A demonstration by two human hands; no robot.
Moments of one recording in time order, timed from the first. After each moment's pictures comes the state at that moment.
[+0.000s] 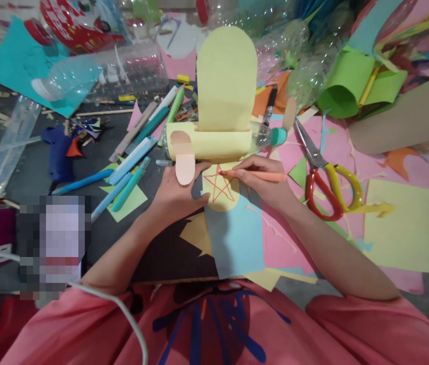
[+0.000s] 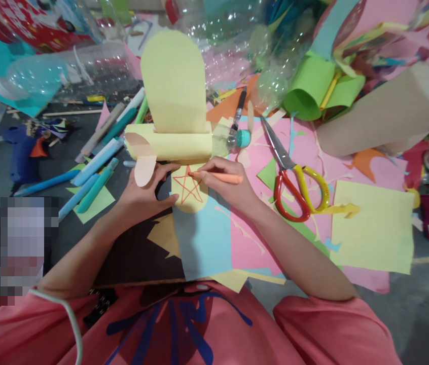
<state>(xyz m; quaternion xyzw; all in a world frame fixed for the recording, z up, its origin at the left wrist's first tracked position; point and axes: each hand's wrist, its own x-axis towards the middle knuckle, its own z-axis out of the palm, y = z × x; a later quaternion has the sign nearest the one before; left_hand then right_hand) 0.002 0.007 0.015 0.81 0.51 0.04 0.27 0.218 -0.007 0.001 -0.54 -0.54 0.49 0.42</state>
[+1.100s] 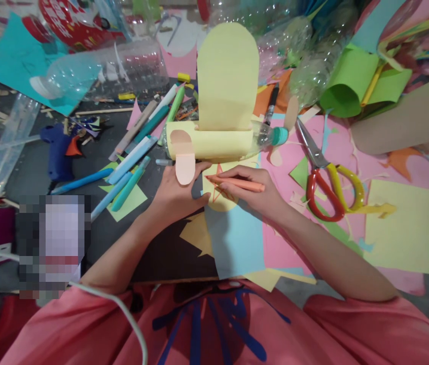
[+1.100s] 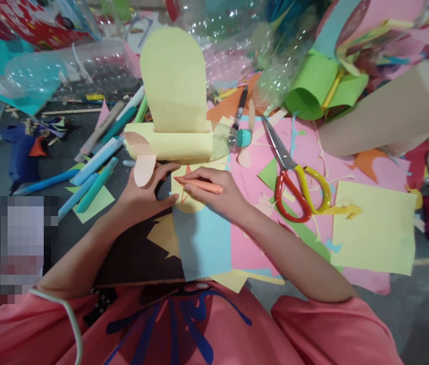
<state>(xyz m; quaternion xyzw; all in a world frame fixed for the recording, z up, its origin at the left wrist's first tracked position) -0.002 0.006 0.008 0.82 0.50 0.06 0.26 0.201 -0.019 -0.001 -0.53 -0.53 0.54 0.37</state>
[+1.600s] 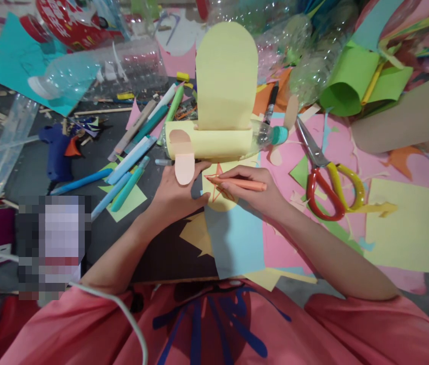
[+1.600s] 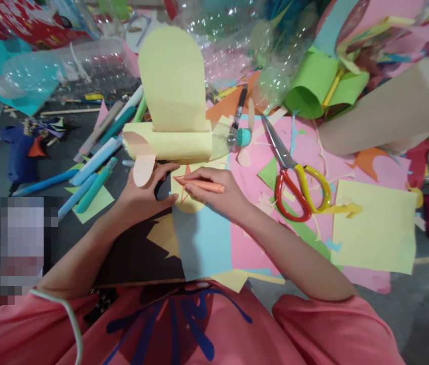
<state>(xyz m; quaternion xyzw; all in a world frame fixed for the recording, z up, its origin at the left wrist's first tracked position) -0.003 0.006 0.007 0.82 0.50 0.06 0.26 0.202 -0.020 -0.002 -0.53 -0.53 0.54 0.38</state>
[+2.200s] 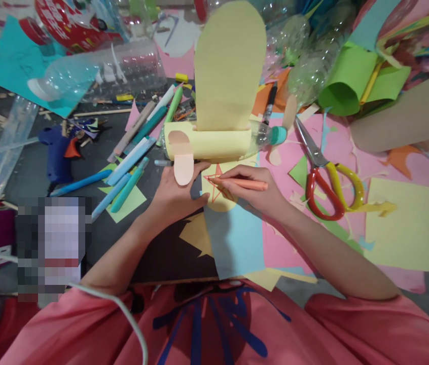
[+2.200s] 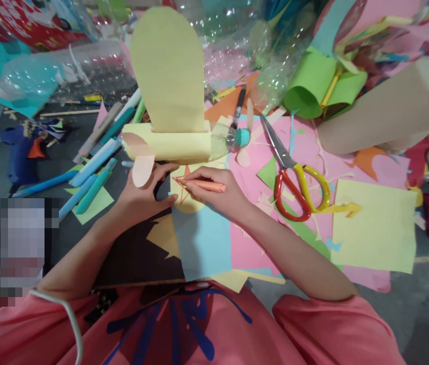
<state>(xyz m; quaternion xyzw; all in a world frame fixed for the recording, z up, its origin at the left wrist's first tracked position) -0.002 0.006 0.007 0.83 0.50 0.06 0.26 0.201 -0.018 0.000 -0.53 -0.52 0.54 0.40</state>
